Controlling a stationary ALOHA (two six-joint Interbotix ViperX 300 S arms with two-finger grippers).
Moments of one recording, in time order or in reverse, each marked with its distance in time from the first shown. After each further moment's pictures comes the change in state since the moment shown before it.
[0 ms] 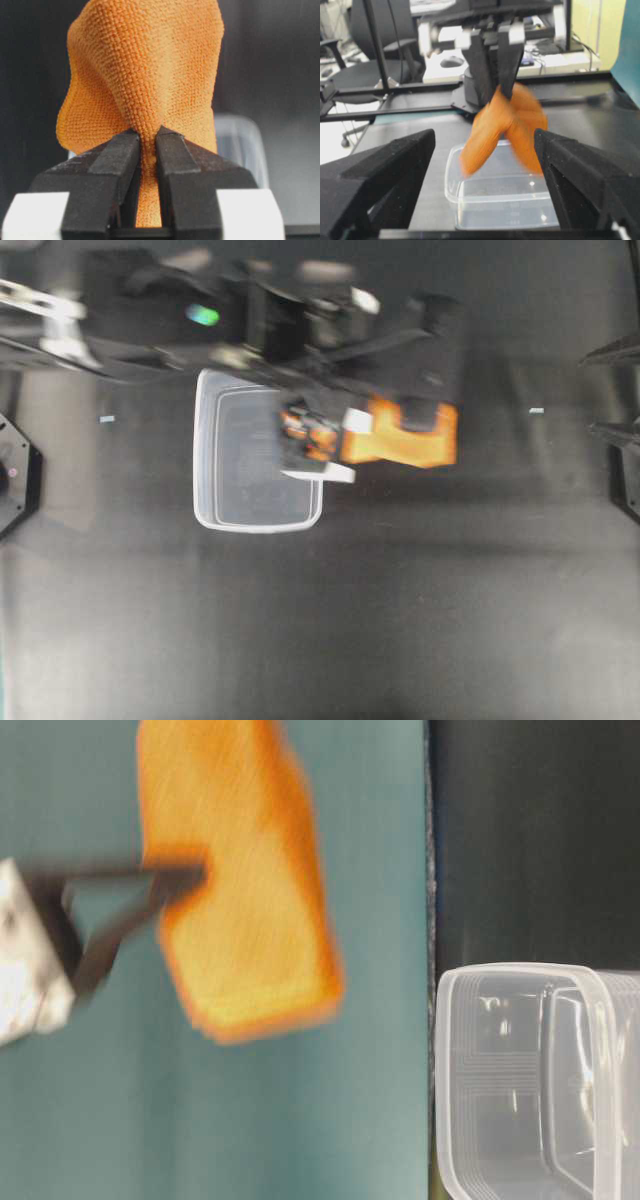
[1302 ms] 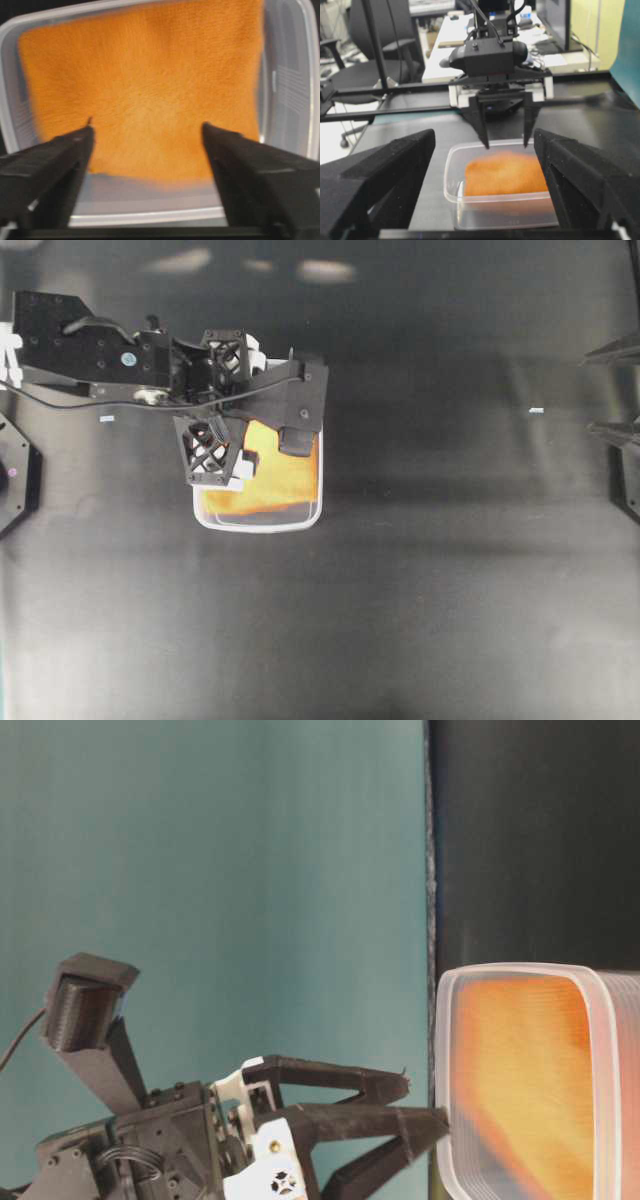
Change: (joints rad) left arm 0.021 -0.130 0.526 0.002 -0.288 0.012; right arm -0.003 0.000 0.005 0.000 -0.006 0.000
